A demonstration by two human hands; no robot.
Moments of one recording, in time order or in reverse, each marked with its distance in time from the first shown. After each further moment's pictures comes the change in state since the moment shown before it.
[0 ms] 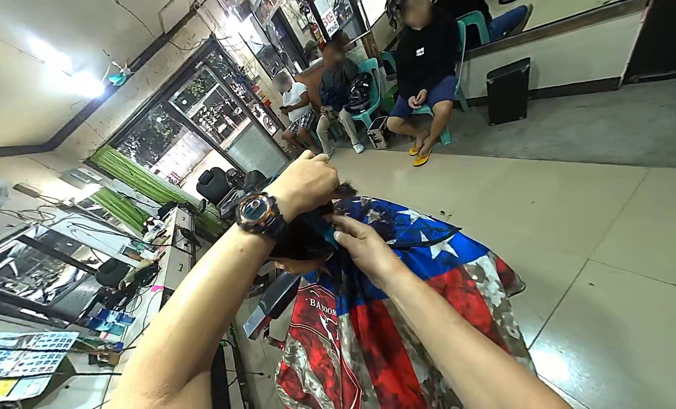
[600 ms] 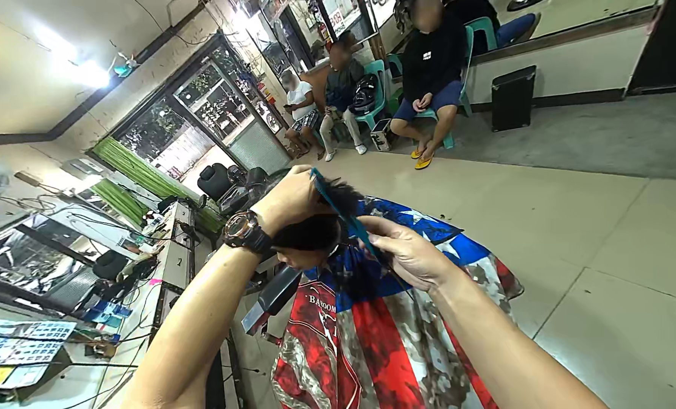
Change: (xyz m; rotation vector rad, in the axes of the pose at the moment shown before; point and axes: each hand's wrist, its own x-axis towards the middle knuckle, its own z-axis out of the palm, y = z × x) left_hand -0.042 -0.006 0.034 -0.348 0.287 -0.037; right_hand -0.024 0.008 -0.051 0.322 -0.152 -0.027
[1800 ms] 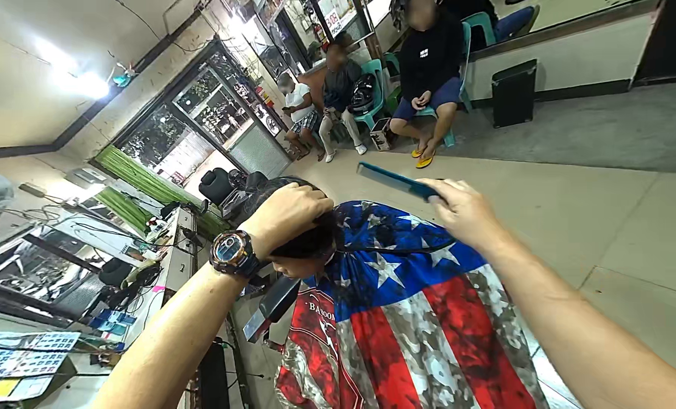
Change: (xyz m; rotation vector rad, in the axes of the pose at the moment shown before) left_hand -0.001 0.019 -0.008 0.267 -0.113 0.130; right_hand 0.025 -0.029 -0.126 -1.307 0.339 -0.381
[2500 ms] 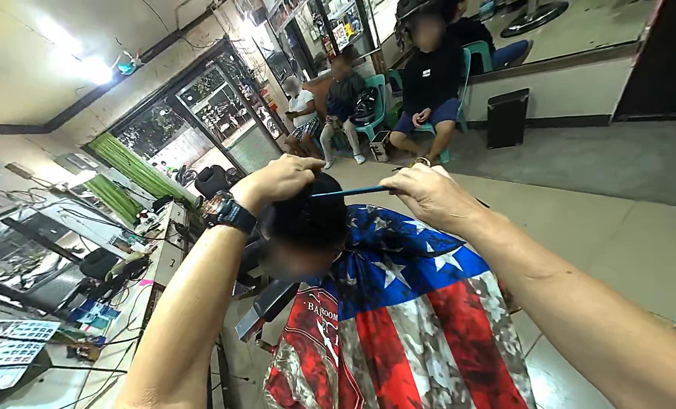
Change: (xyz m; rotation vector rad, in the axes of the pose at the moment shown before) left_hand -0.010 -0.066 -0.013 -0.529 -0.006 -0.366; right_hand 0.052 -0.066 -0.003 -0.151 -0.096 -0.486
